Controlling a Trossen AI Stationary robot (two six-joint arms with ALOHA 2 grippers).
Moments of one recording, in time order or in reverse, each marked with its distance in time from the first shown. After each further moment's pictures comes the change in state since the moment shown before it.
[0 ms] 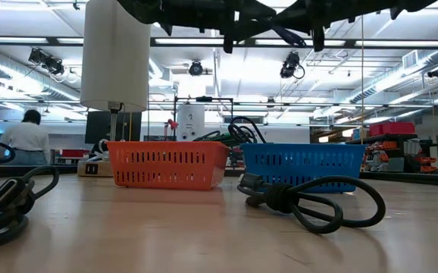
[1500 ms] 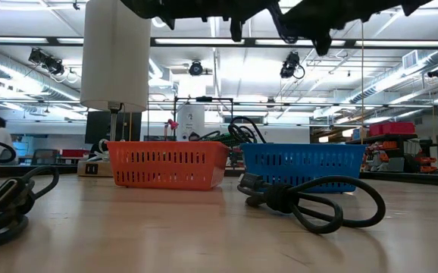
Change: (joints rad) left arm -0.046 -0.006 0.002 0.054 0.106 -0.050; right arm 0.145 0.003 -0.004 -0.193 -0.082 -0.019
